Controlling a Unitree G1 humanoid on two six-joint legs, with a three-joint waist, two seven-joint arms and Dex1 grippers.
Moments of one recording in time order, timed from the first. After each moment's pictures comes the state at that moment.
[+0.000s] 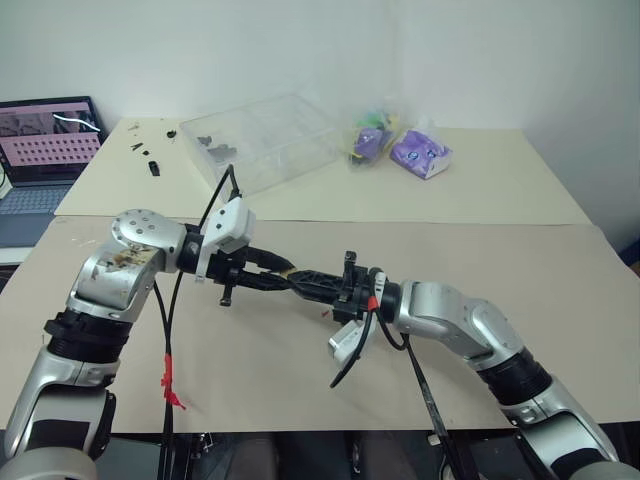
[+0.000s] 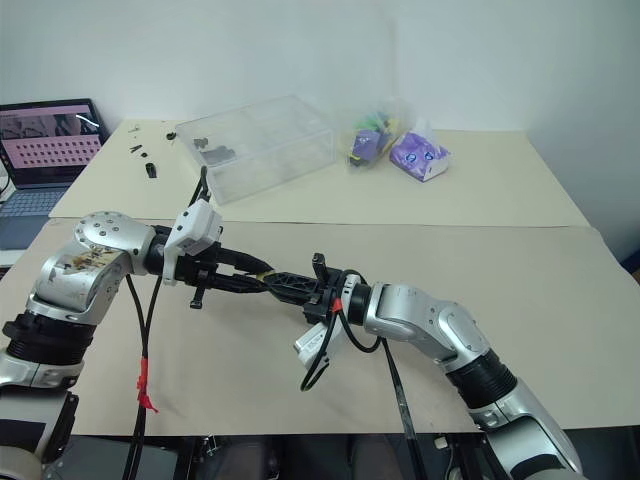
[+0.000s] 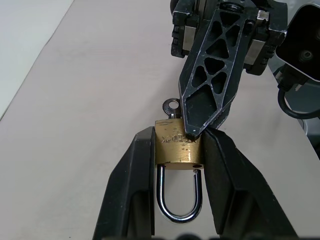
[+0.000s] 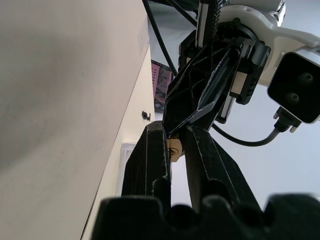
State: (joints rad) left arm -0.66 0.77 -0.15 -0.03 -0.40 0.46 -1.40; right arm -0.54 -0.52 0.42 -0.12 -0.82 -0.69 0.32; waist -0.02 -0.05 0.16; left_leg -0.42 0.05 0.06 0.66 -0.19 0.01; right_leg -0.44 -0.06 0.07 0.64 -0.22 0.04
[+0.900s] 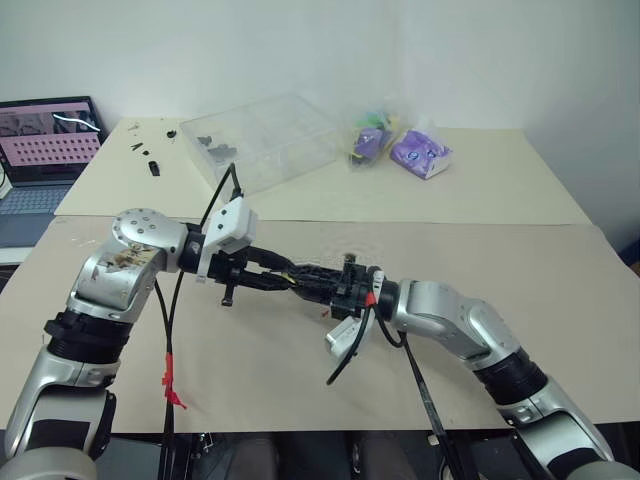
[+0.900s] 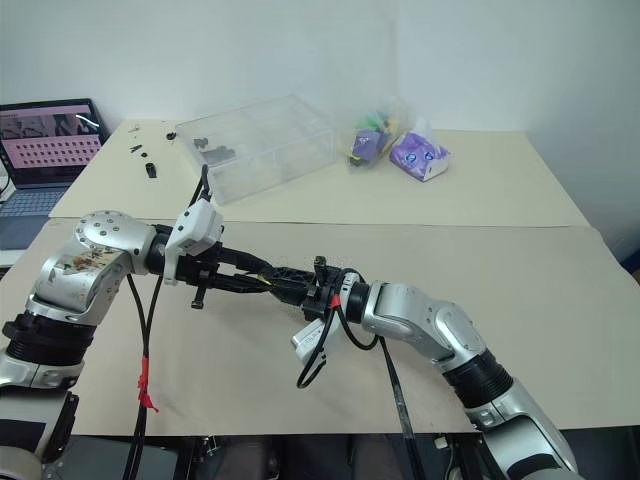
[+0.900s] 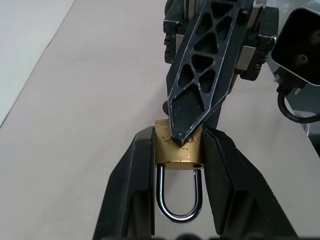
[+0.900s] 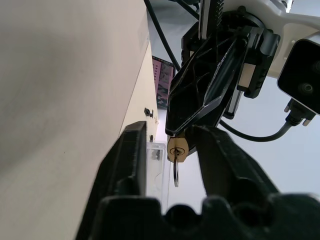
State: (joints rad) left arm -0.66 0.77 -0.15 -0.05 -0.40 0.46 -1.40; right arm -0.54 -0.50 0.42 -0.10 -0.81 -0.66 0.32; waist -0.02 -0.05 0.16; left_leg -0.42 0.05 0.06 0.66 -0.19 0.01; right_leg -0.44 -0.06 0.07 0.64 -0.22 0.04
